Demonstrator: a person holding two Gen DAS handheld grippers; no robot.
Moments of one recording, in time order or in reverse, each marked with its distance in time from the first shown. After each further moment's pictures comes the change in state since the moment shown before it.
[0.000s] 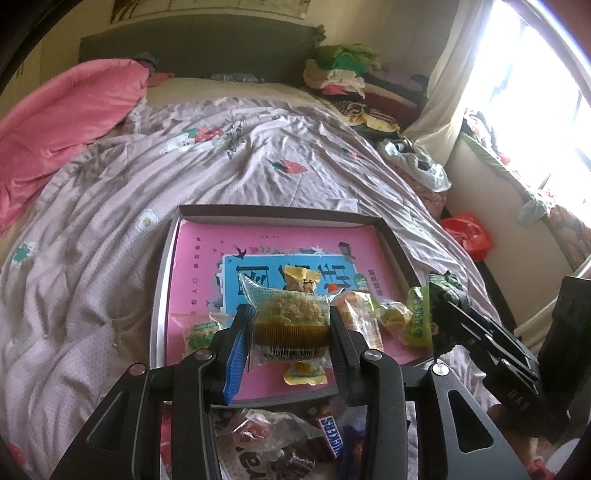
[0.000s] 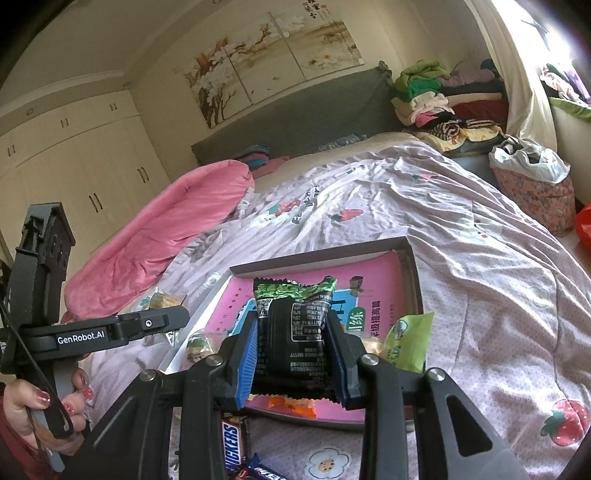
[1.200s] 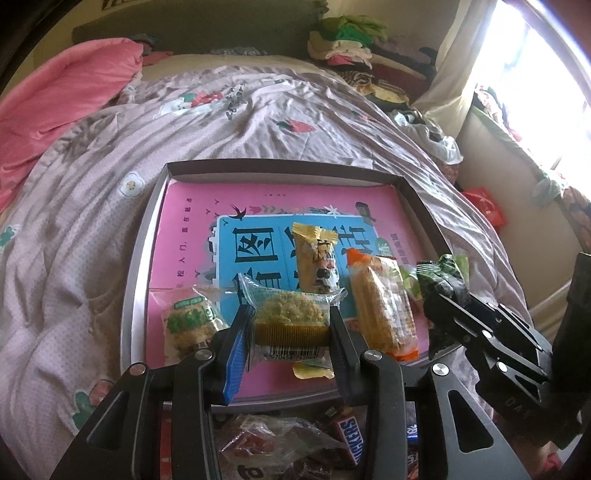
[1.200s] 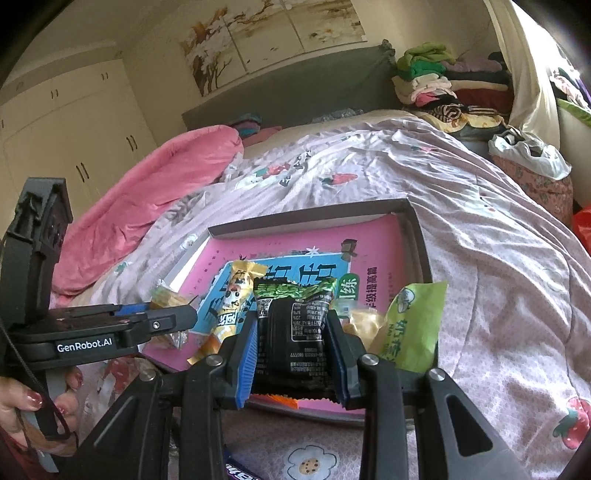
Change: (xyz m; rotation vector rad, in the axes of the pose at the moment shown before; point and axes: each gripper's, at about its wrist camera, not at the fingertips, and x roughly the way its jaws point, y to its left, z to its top) left arm 0.049 0.001 -0.016 0.016 0.105 0.036; right arm 0.040 -0.001 -0.020 -0.047 0.115 -0.050
